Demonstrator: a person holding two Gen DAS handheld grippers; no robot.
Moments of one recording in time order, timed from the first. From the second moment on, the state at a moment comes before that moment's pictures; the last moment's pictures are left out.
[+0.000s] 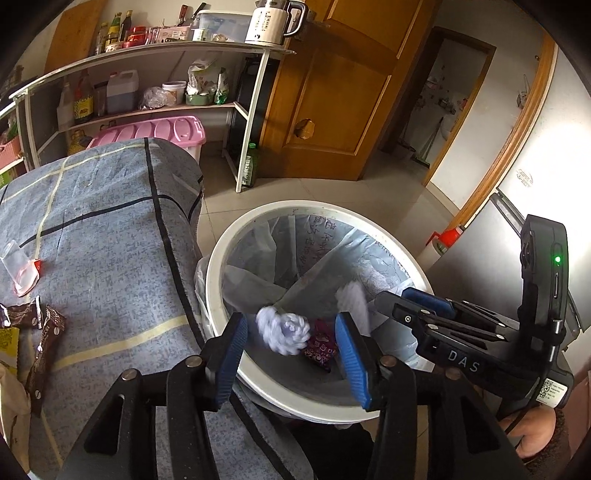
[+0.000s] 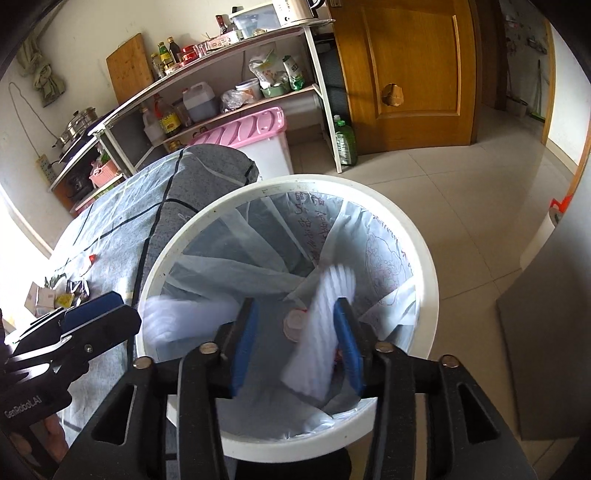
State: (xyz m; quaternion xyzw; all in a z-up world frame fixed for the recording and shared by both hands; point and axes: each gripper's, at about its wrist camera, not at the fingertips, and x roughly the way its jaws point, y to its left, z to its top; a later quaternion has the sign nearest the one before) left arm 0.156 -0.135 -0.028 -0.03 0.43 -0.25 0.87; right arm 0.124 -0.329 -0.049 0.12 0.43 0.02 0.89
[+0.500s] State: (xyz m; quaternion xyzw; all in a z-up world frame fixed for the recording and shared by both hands) left arm 0.131 -0.072 -0.002 -0.05 0.40 -0.20 0.90; right arm 0.112 -0.289 -0.022 0.12 0.40 0.06 0.91
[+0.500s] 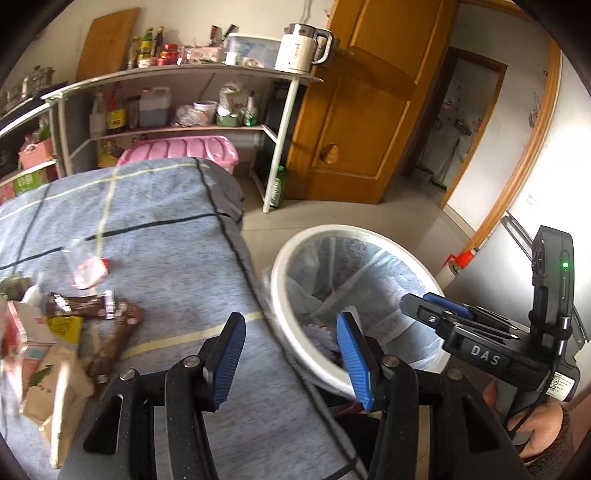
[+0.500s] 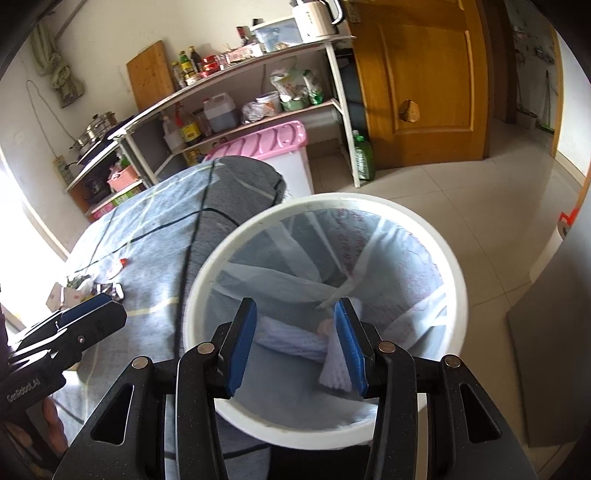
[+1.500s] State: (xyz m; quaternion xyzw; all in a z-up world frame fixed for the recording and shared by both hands) left arm 0.096 0.175 -0.008 -0.13 0.37 0.03 0.92; right arm 0.133 -0.078 -0.013 0.07 0.41 0.26 0.87
